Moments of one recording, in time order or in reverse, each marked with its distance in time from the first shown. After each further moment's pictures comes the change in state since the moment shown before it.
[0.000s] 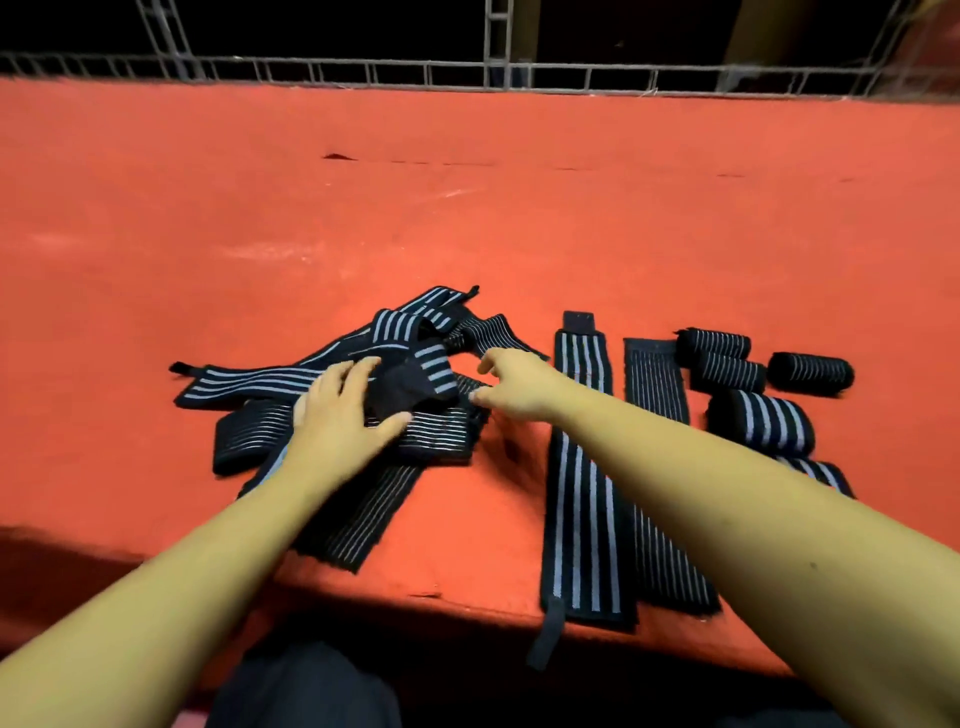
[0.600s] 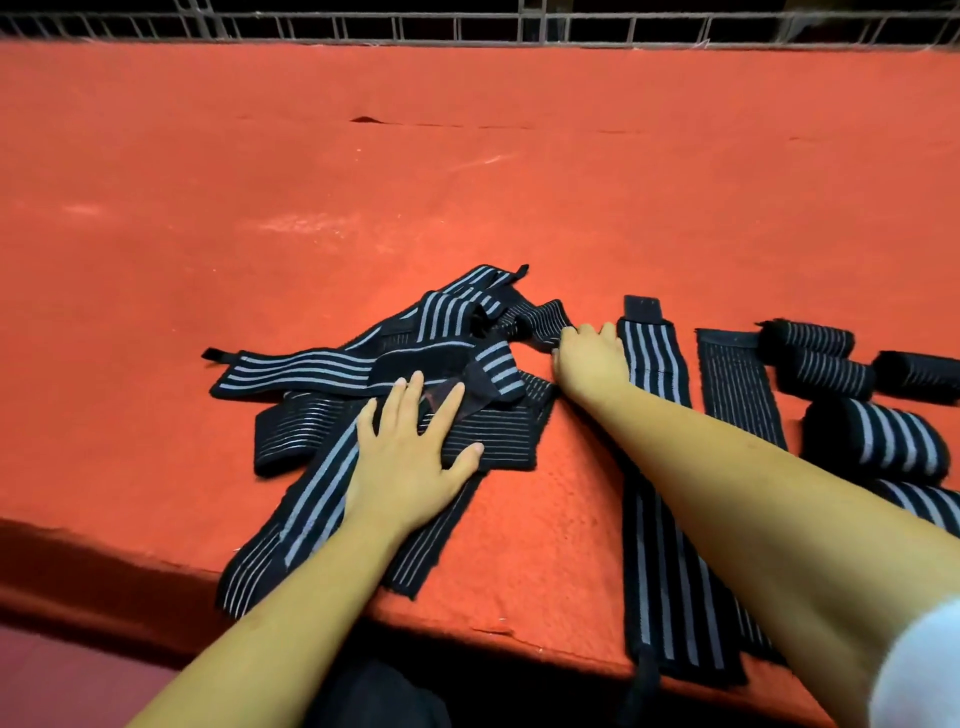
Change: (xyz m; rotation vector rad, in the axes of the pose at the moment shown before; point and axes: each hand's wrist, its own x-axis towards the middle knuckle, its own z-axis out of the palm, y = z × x) left_hand -0.013 -0.012 0.045 0.315 -0.098 0.127; right_hand 0.089 0.048 0.048 -0.421 0.299 0.193
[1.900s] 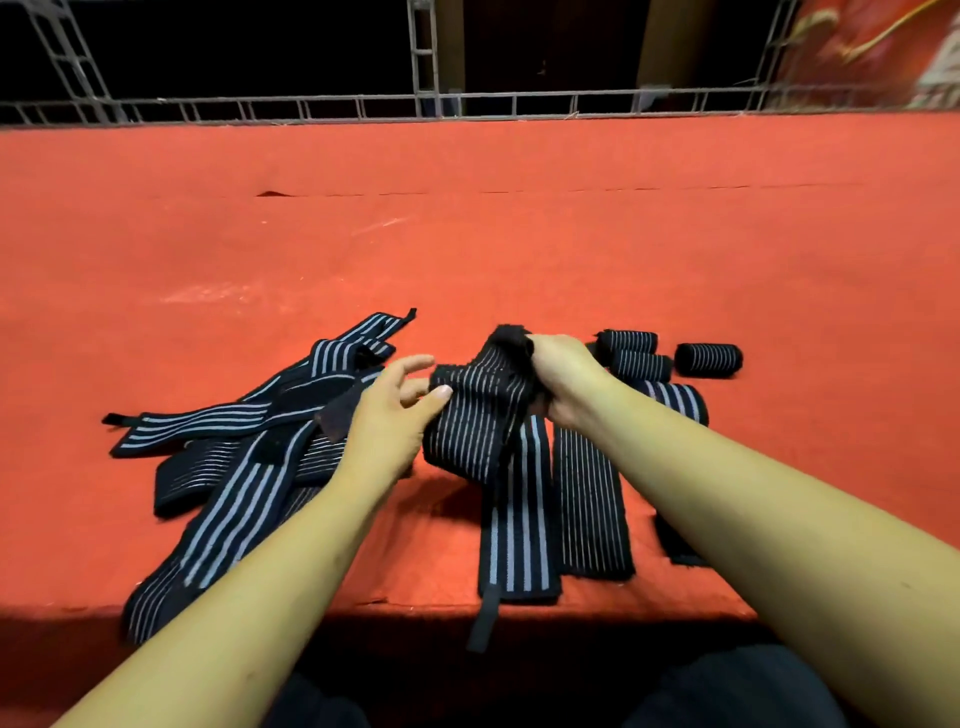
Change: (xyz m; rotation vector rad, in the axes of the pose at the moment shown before) left_hand -0.005 0.126 -0.099 -1.330 0.040 -0.005; right_hand -0.129 0.068 -0.153 1.610 -0.184 0.484
